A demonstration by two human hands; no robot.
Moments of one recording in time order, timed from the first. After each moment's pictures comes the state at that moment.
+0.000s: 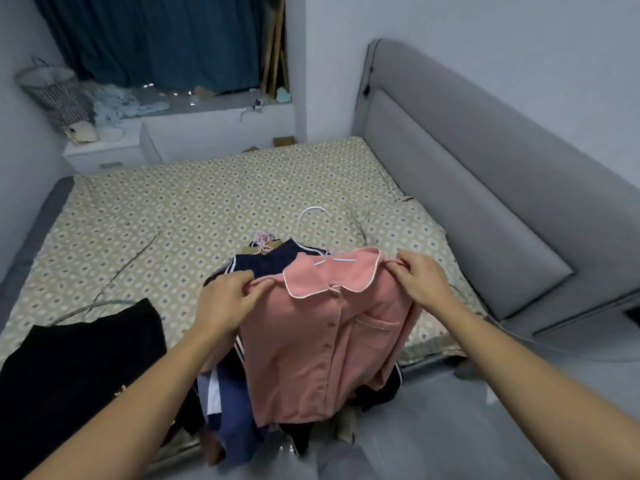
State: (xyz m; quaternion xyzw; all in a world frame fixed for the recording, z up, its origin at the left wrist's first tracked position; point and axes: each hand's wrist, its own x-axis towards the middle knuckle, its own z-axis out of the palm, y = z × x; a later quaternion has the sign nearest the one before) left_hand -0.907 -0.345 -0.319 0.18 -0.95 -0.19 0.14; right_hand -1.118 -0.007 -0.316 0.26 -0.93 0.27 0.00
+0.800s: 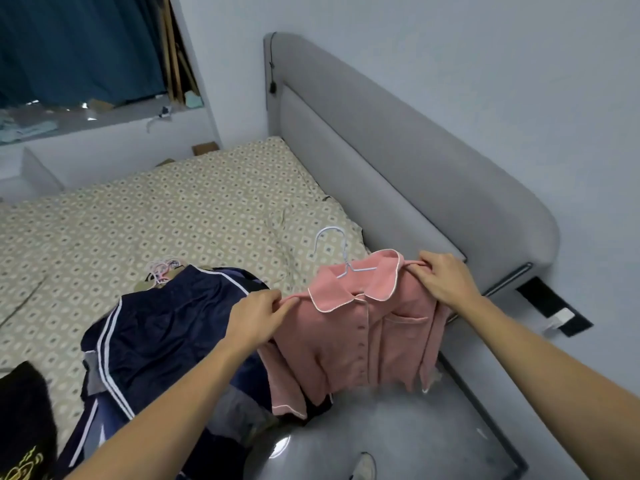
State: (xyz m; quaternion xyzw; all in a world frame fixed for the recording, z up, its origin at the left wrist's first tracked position) left_hand -1.117 -0.079 -0.349 0.09 -0.98 -0.20 0.02; right_hand -1.269 0.293 -0.313 0.15 -0.97 0.20 0.02
